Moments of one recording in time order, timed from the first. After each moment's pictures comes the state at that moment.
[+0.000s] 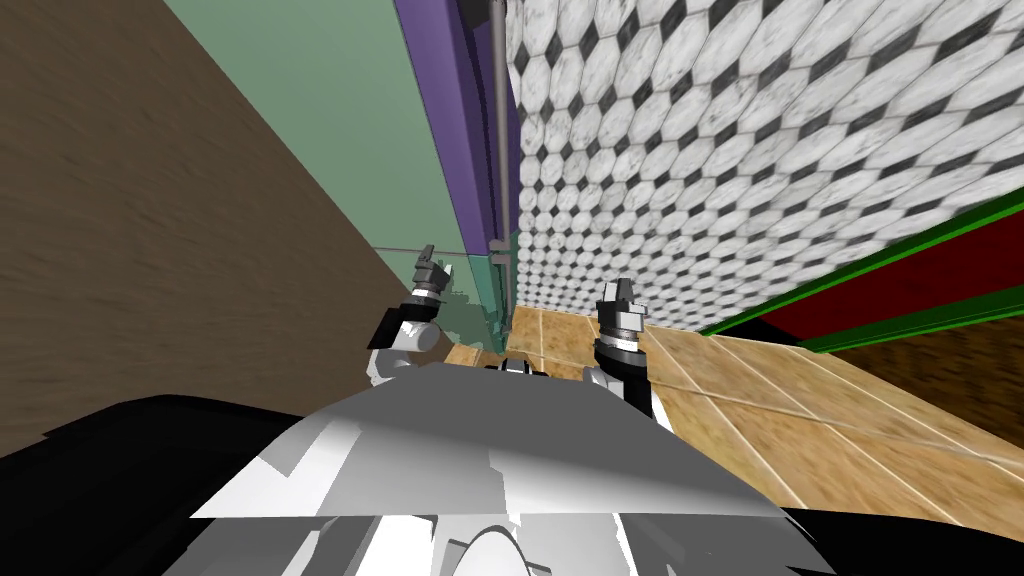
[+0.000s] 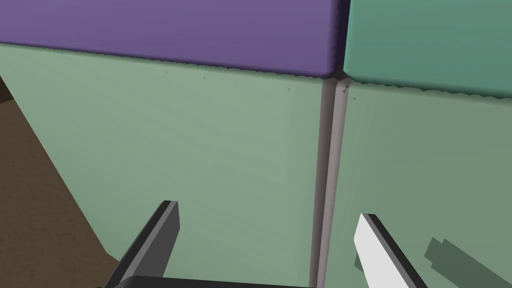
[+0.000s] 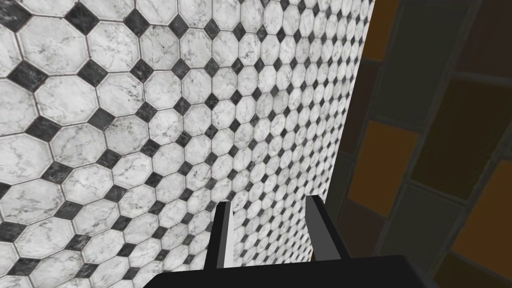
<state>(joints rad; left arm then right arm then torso) 0.25 0.14 0.16 -2.44 0.33 0.14 -0.14 0.54 0.01 0.01 -2.34 0.09 -0.50 0.00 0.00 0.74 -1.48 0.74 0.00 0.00</state>
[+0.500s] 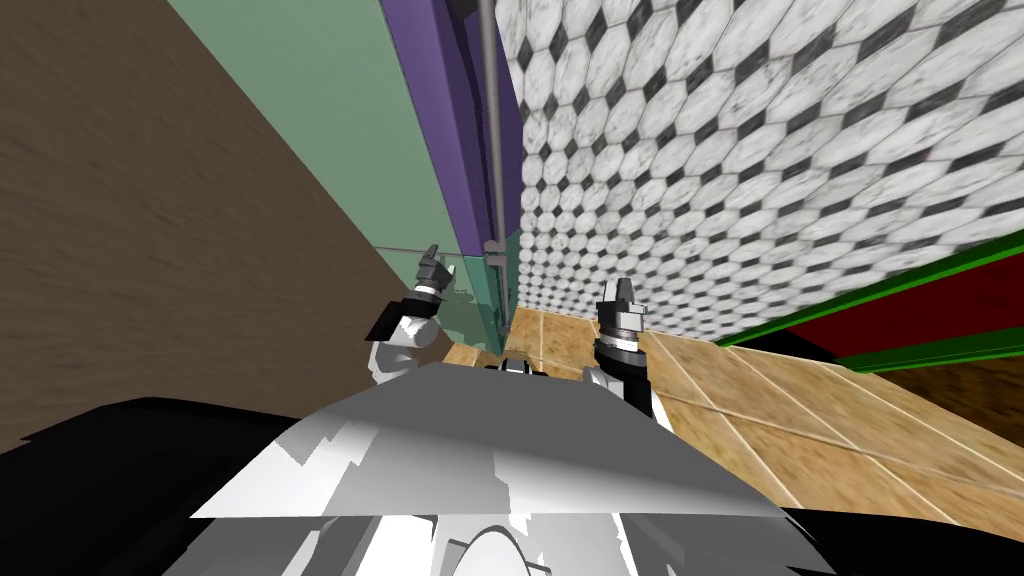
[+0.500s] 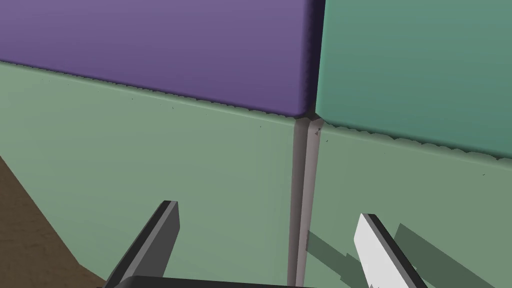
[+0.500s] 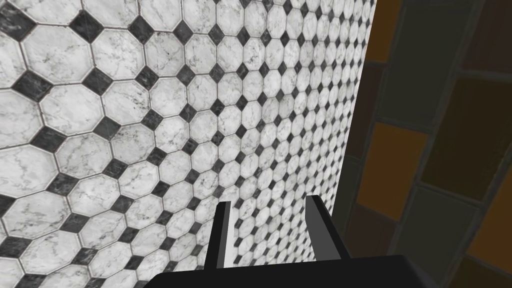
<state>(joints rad) 0.19 0.14 0.18 -2.44 0.38 0.27 -0.14 0.54 0.01 0.01 -2.34 0.09 -0.50 0.00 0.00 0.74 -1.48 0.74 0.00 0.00</state>
